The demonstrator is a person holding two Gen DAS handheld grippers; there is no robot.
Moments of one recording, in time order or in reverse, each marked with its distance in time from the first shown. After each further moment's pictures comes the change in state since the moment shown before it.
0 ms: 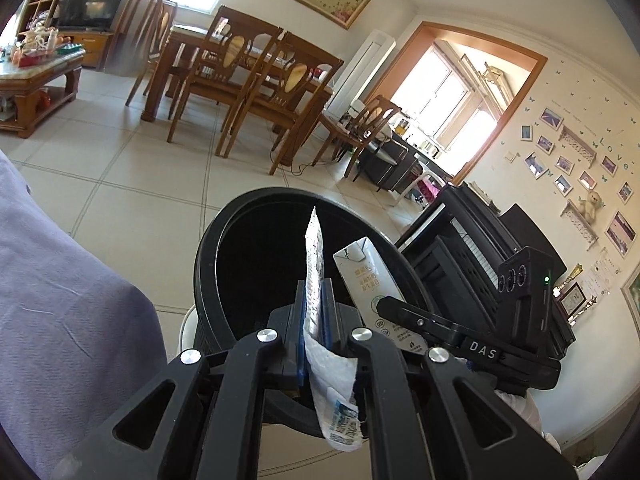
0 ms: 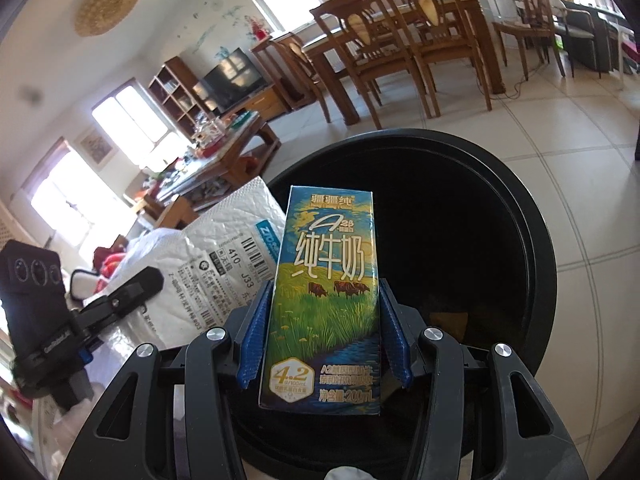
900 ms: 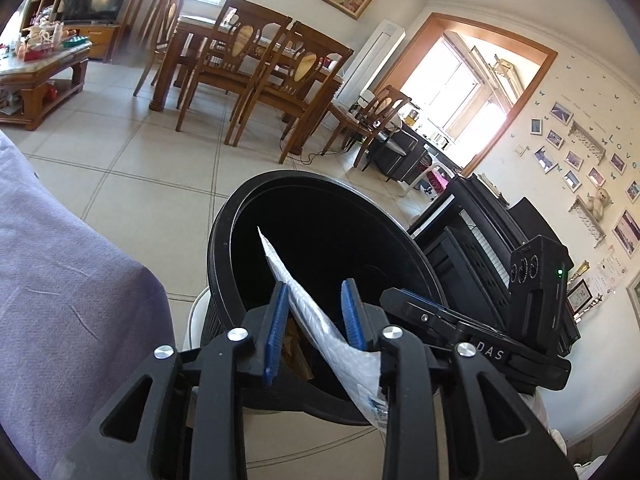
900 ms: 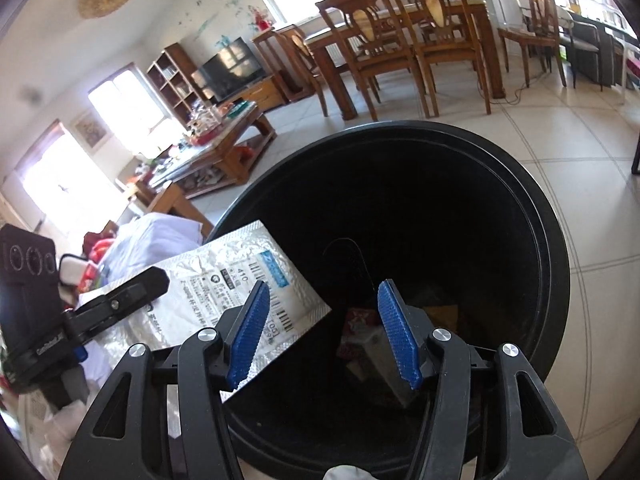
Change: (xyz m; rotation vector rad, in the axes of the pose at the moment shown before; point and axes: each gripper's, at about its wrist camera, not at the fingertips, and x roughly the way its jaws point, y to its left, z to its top) left arm -0.011 0.004 -0.006 -0.007 0.033 0.027; right arm 0.015 0.037 0.005 -0.053 0.014 -0.038
